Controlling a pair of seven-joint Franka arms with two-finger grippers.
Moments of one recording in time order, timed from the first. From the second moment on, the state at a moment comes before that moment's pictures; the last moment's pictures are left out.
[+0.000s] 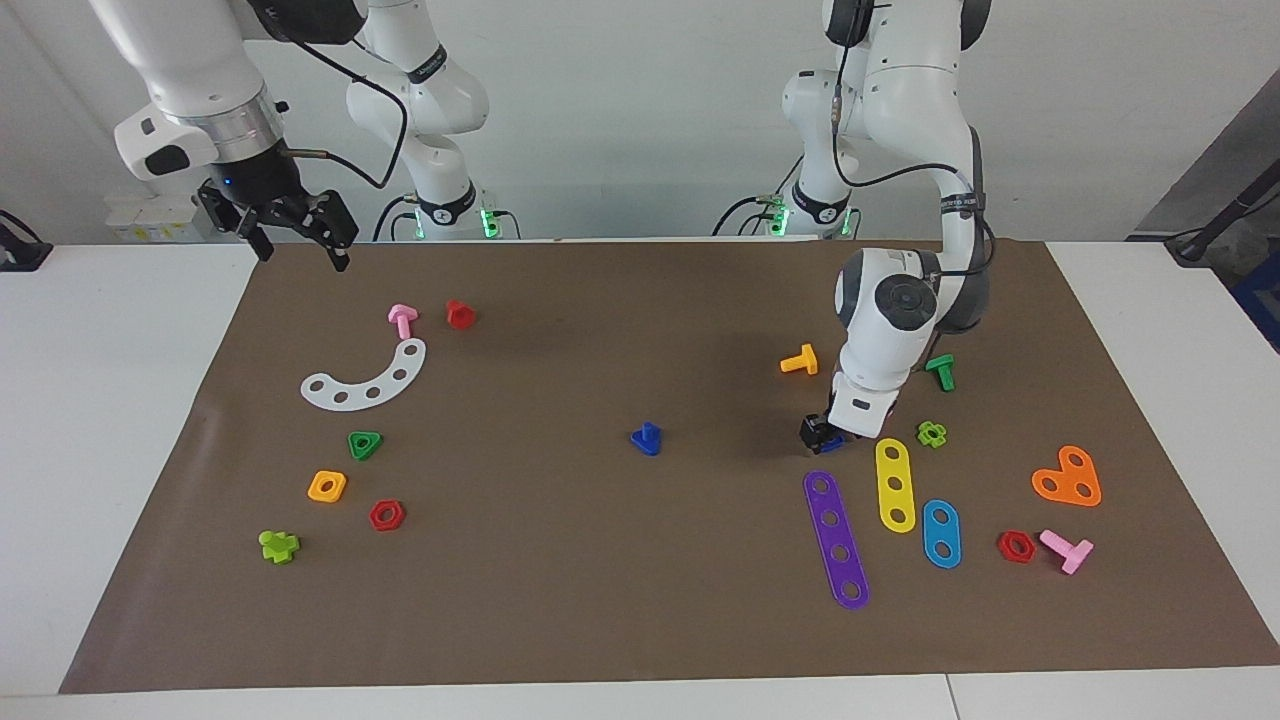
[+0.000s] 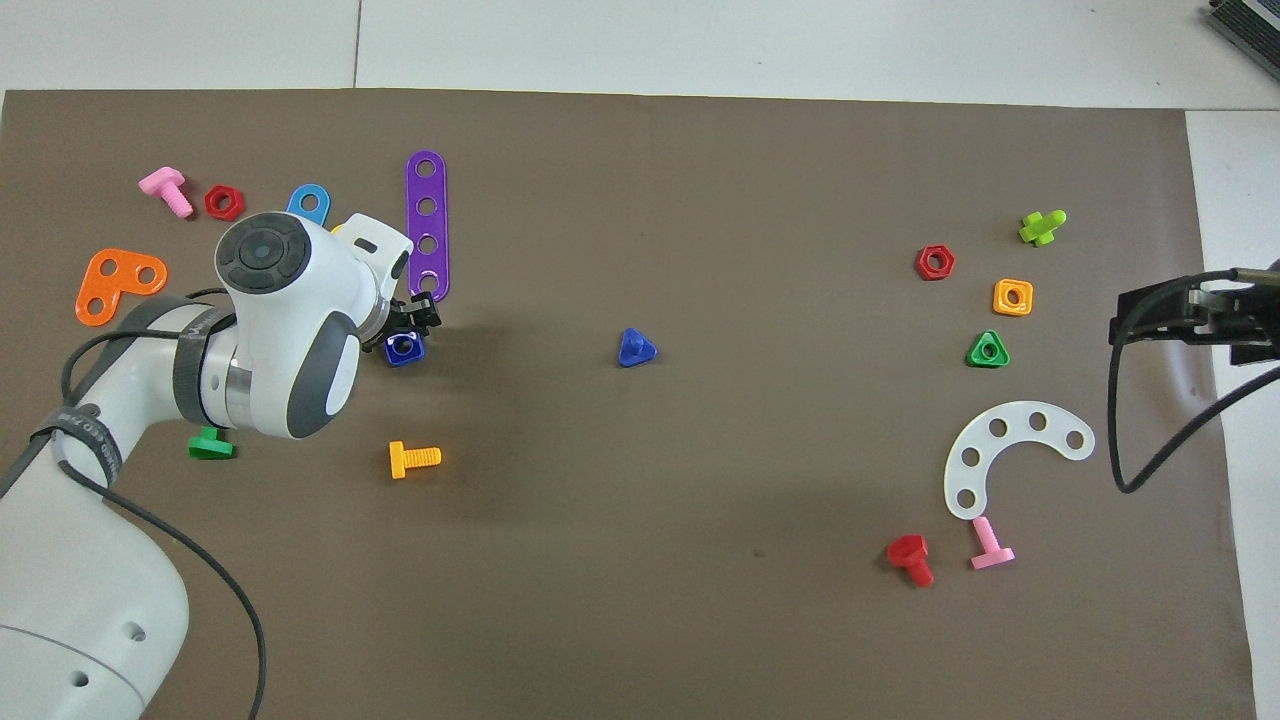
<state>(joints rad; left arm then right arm) -0.35 0.35 0.09 -1.95 0.00 2.30 -0.50 -0.01 -0.05 0.01 -1.60 -0.03 1.55 0.19</state>
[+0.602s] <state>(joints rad) -0.35 0.35 0.09 -1.96 -0.02 2.30 -0.48 -0.01 -0.05 0.01 -1.60 -0.03 1.55 0.19</state>
